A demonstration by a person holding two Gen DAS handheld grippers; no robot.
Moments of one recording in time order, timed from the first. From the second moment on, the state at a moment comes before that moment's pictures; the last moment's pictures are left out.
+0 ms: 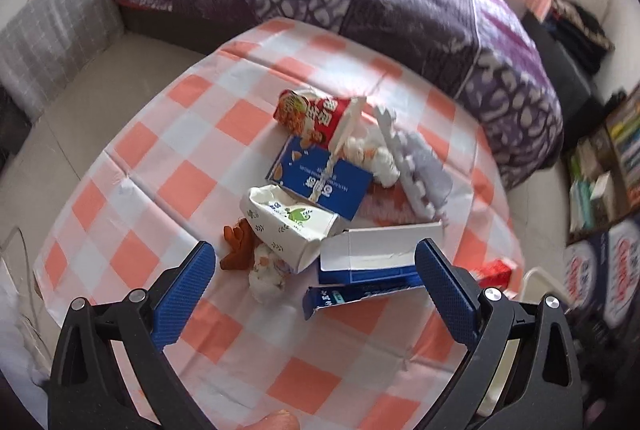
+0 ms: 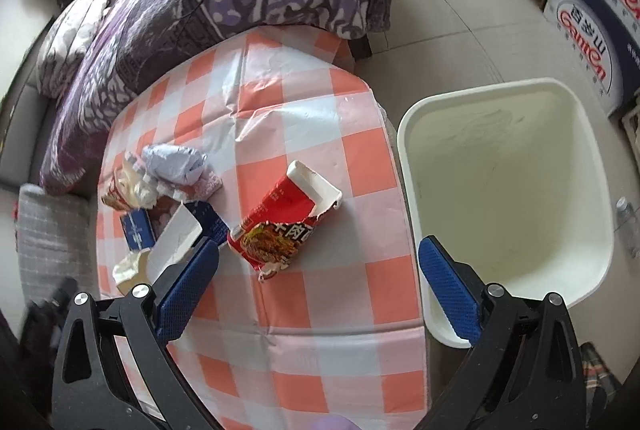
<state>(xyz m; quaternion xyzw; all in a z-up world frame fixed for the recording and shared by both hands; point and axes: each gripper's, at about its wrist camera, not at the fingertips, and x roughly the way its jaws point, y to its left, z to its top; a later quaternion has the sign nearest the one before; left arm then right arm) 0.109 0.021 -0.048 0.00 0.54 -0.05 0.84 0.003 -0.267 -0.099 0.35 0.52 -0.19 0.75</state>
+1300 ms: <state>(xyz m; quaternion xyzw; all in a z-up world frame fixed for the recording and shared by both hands) 0.122 -0.024 -0.112 0.06 0.57 -0.17 0.80 0.068 -0.245 -0.171 0.42 0.55 -0.17 0.70</state>
